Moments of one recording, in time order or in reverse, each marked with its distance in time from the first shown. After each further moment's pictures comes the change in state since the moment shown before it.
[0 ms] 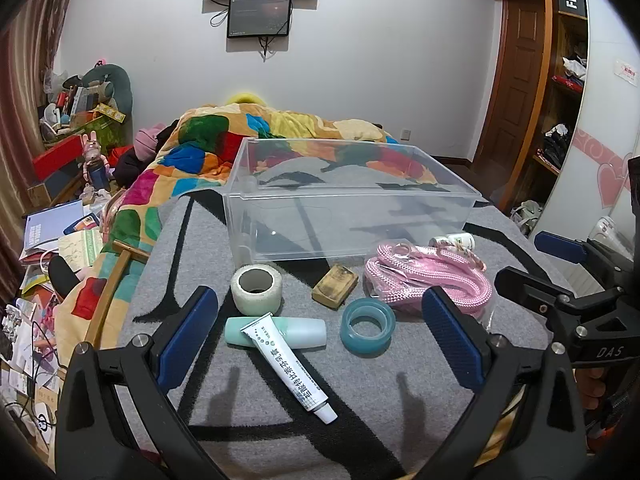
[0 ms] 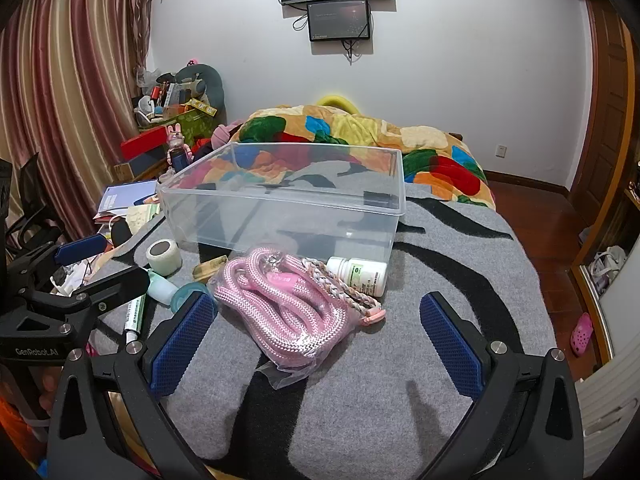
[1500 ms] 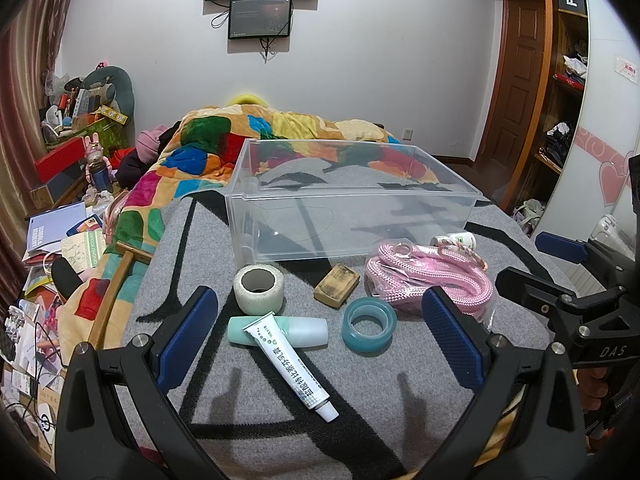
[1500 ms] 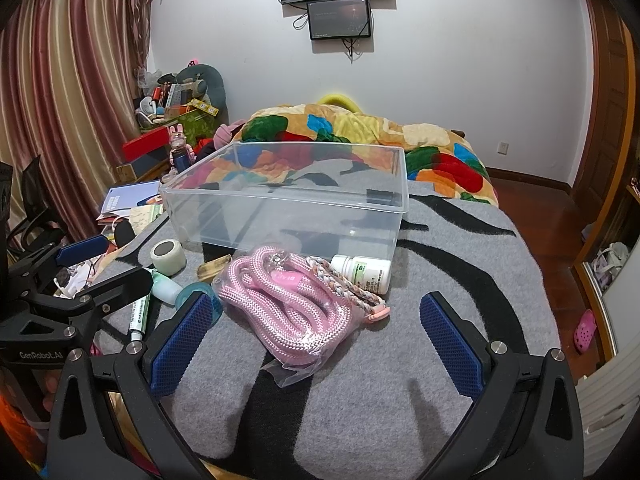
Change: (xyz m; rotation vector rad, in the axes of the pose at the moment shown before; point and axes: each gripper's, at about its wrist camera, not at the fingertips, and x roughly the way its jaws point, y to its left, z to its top) left arm -0.006 -0.001 0.000 0.004 -0.006 0.004; right arm -0.001 0.002 0.000 0.008 0.001 0.006
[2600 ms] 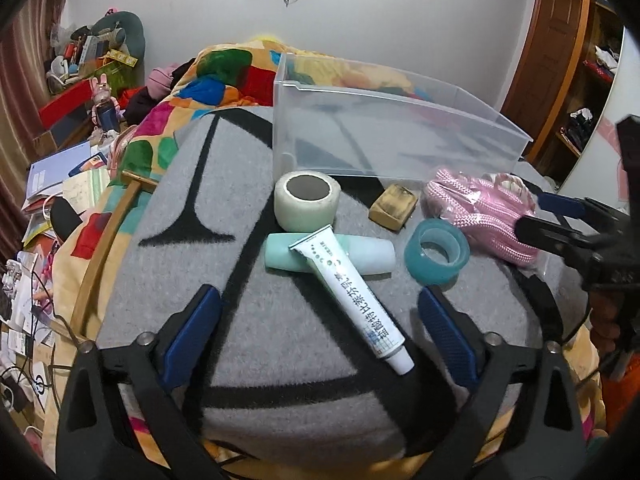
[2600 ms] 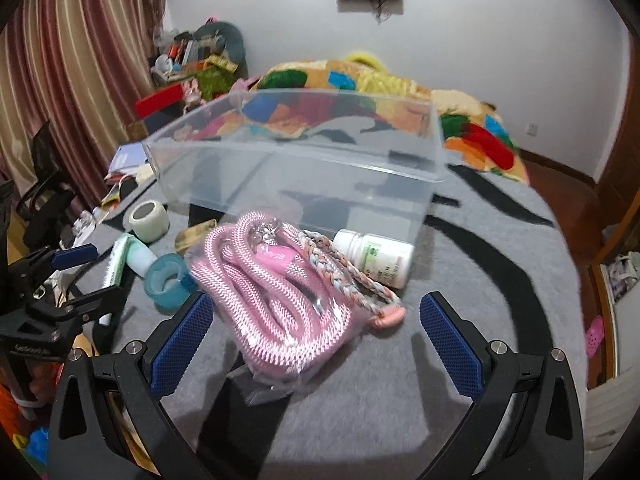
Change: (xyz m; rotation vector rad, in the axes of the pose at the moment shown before) left arm 0.033 0.036 -0.041 -0.133 0.191 -0.030; right arm 0.059 -0.013 0.001 -0.063 0.181 0.093
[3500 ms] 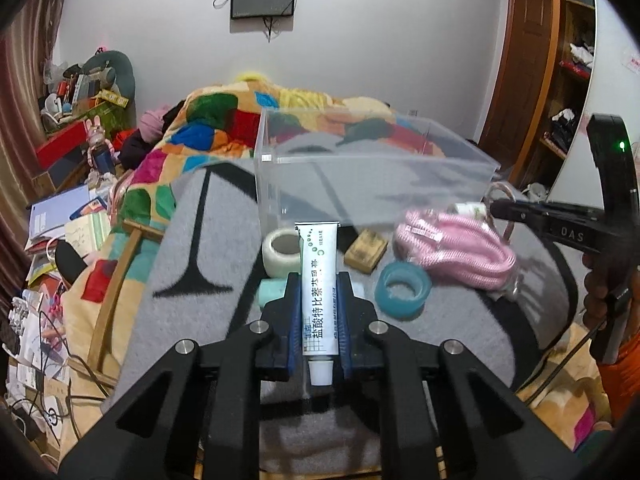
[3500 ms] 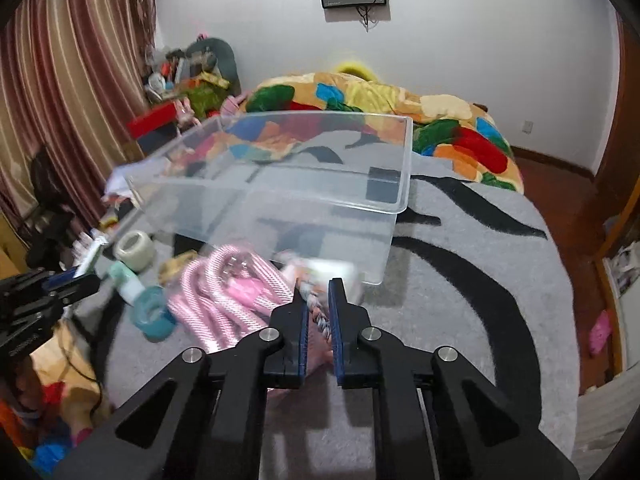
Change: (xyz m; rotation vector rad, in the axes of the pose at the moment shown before) left arm -0.032 -0.013 0.017 0.055 -0.124 -0.028; right arm -0.011 -0.028 0.013 0.064 -0.060 0.012
